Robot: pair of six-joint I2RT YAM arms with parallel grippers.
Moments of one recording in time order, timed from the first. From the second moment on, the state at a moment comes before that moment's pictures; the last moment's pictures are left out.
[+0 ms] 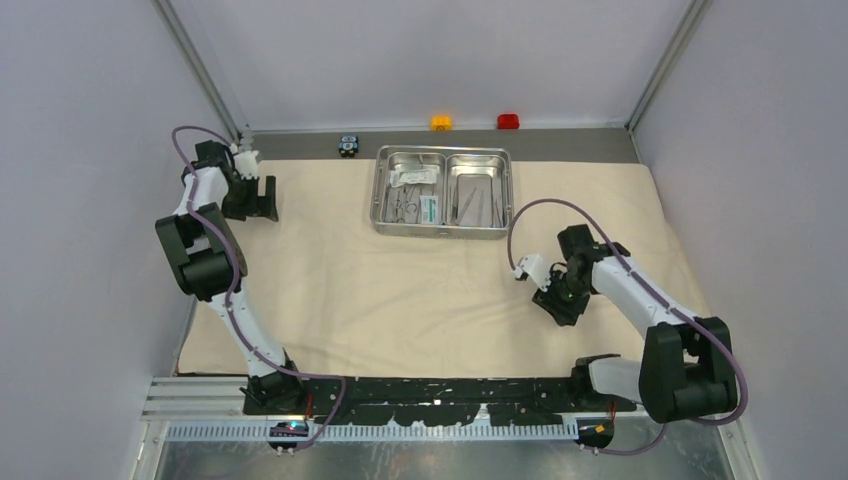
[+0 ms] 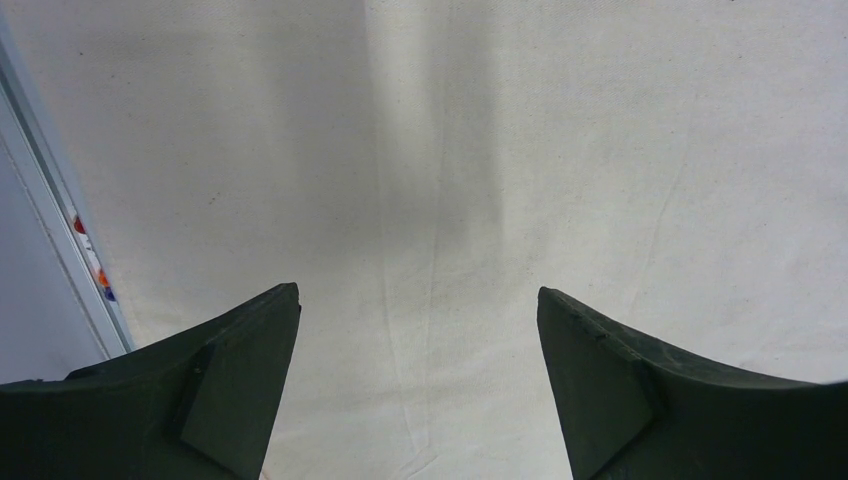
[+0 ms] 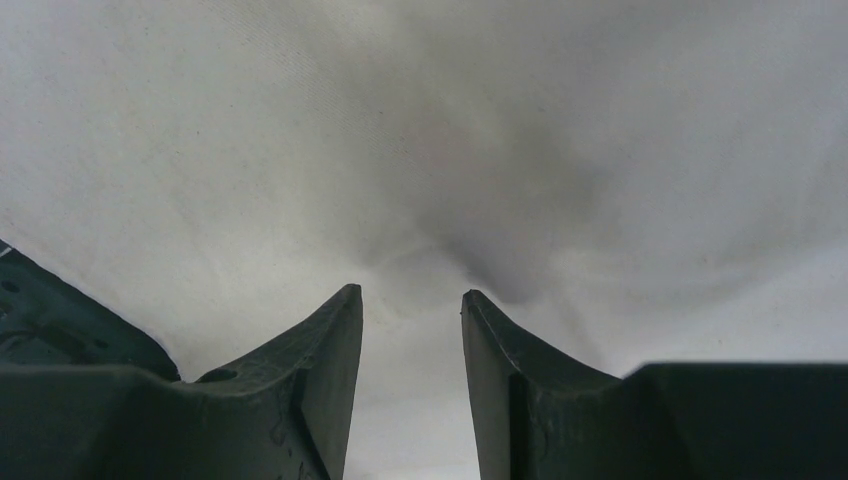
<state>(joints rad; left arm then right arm) 0.36 2.04 1.62 -0.74 0.25 0.35 0.11 1.22 0.68 -0.90 -0.19 -0.89</state>
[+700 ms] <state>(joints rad) 0.31 2.02 1.67 -0.81 0.14 0.37 0.51 1.46 0.67 -0.96 0.16 -1.03</state>
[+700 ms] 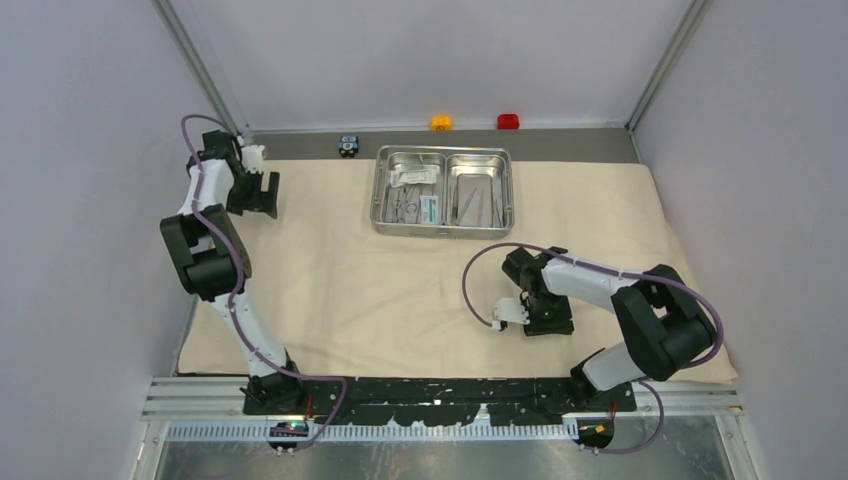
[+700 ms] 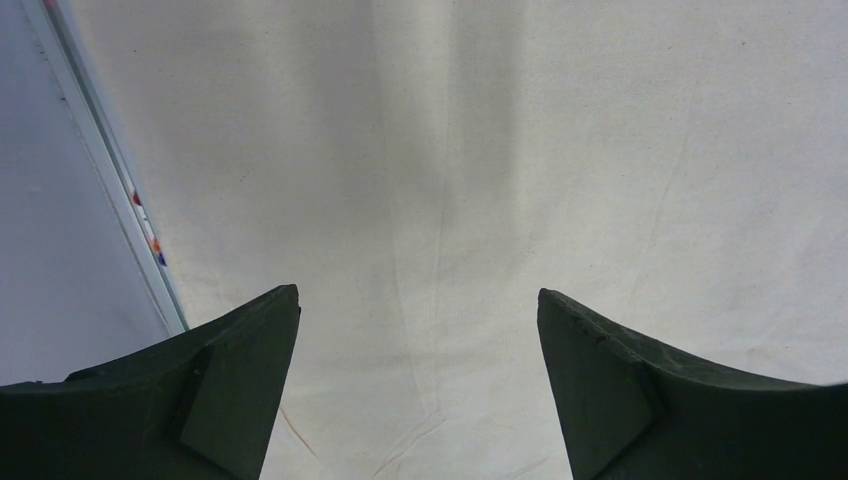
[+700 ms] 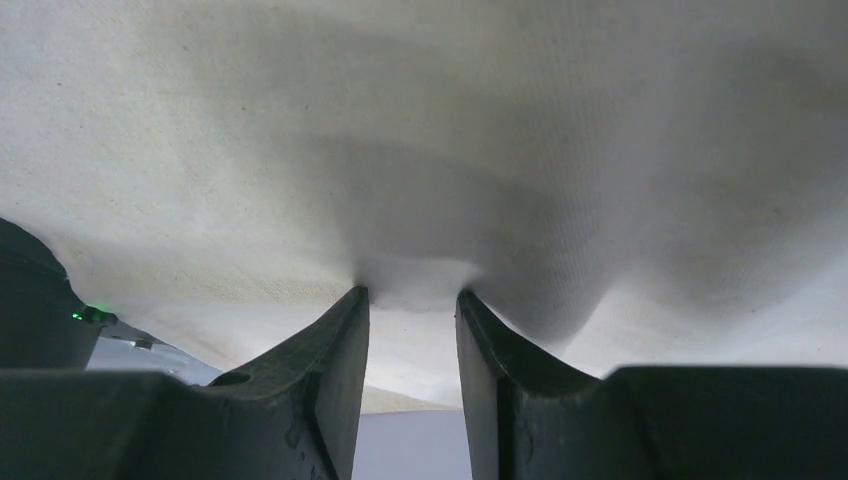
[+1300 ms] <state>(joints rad) 0.21 2.03 1.75 -0.86 -0.04 0.39 0.62 1.55 0.68 -1.06 0.21 -1.22</state>
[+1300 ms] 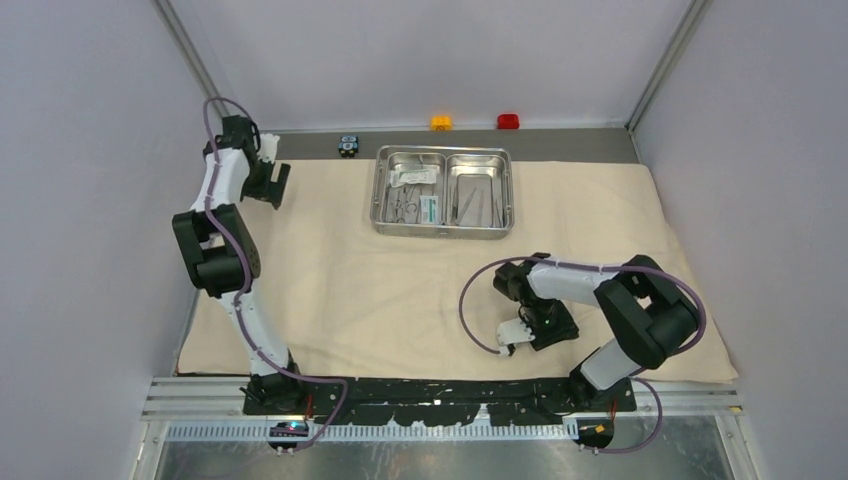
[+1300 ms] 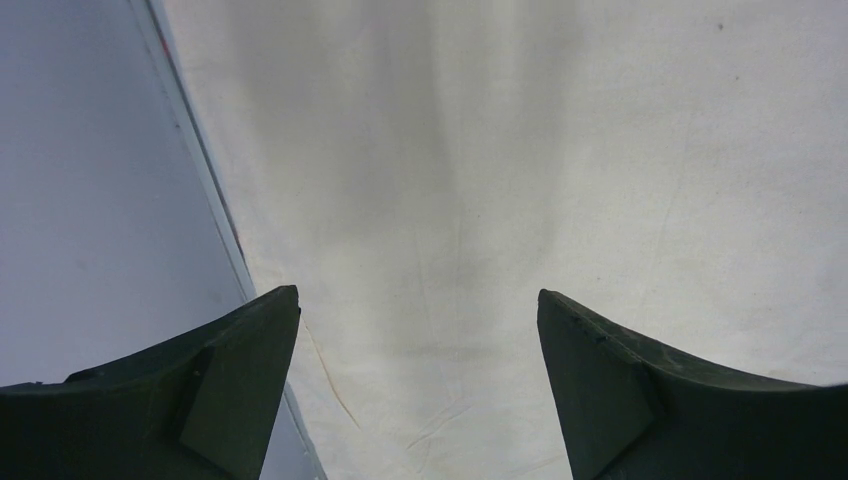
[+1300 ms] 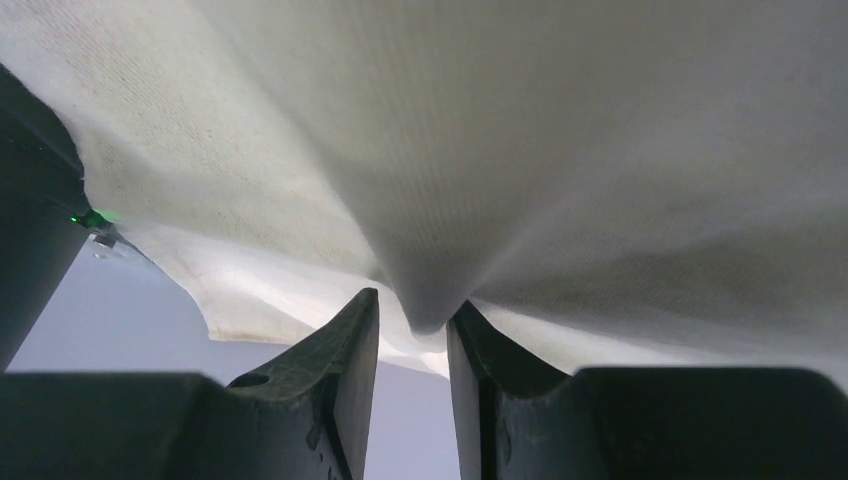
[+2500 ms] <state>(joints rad) 0.14 1.95 1.58 -0.79 -0.04 0.48 0.04 1.28 0.68 -1.07 -0.07 -0.88</state>
